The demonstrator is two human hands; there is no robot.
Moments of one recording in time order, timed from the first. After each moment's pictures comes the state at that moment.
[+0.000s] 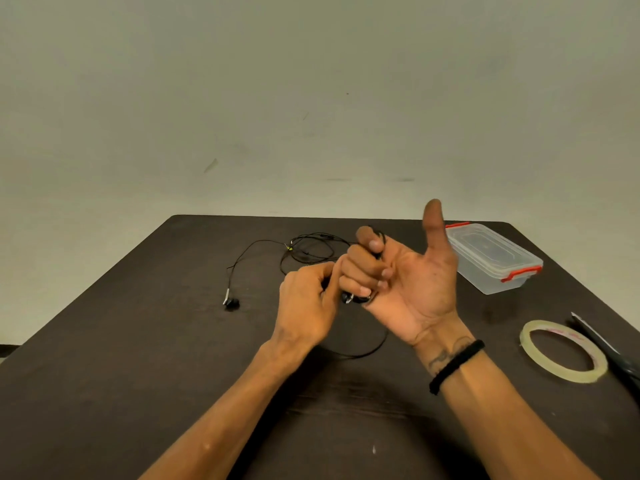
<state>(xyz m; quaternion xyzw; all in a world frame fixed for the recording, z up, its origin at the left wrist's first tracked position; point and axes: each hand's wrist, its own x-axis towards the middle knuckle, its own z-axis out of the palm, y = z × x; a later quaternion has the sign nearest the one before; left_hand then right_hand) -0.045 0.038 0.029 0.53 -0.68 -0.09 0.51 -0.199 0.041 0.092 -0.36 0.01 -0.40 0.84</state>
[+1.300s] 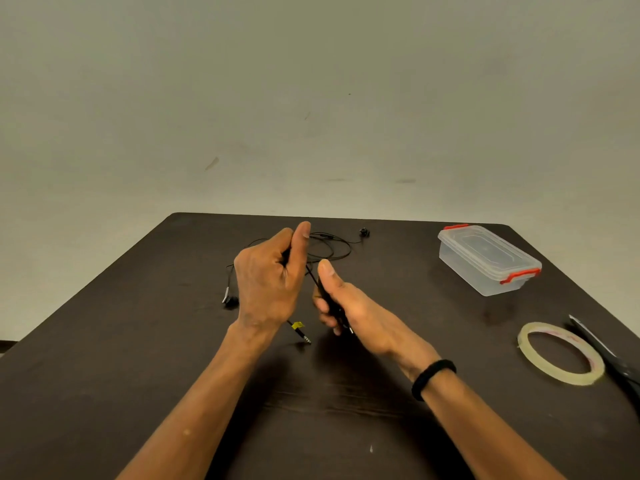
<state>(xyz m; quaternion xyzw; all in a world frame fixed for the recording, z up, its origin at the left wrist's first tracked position) -0.014 0.043 0.066 0.47 -0.63 0.08 0.62 -0.175 0.046 0.059 -0.75 0.39 -0.25 0.48</state>
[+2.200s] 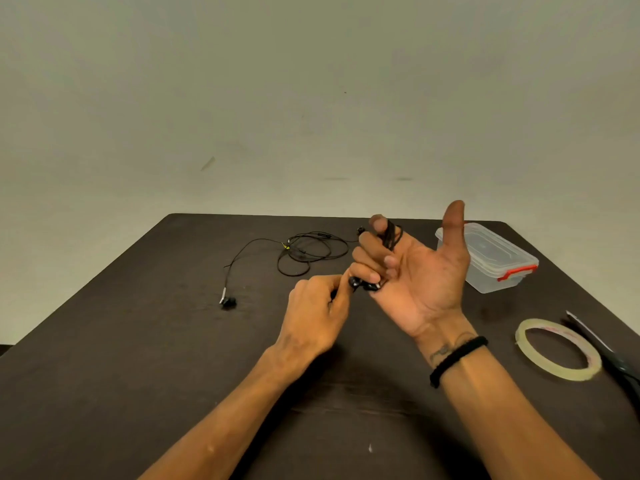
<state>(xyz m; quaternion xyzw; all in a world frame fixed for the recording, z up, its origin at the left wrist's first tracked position) -0.060 0.045 0.026 0.55 -0.70 -0.12 0.45 -0.210 0.036 0.094 -0.34 0.01 -0.47 0.82</state>
